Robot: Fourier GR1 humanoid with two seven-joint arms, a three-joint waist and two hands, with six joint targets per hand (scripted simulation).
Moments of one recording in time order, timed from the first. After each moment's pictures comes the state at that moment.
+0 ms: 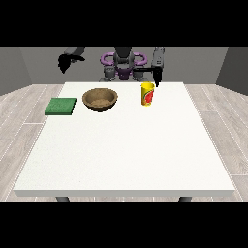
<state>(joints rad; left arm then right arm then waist) -0.14 0.03 -0.04 -1.33 -0.01 0.20 -0.46 0.06 -0.17 -0.21 -1.57 -0.27 0.30 -0.27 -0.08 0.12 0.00</state>
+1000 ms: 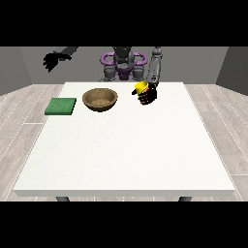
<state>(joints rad) -0.34 0.02 0.09 -0.79 -0.10 0.41 -0.79 0.01 -0.31 -0.34 -1.43 -0.38 0.49 -0.30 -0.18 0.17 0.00</state>
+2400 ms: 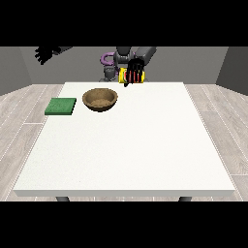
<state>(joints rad) -0.85 0.03 -0.47 -0.49 -1.10 0.54 0.37 -0.12 -0.40 -0.38 -1.17 -0.38 0.43 -0.10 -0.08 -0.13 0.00</state>
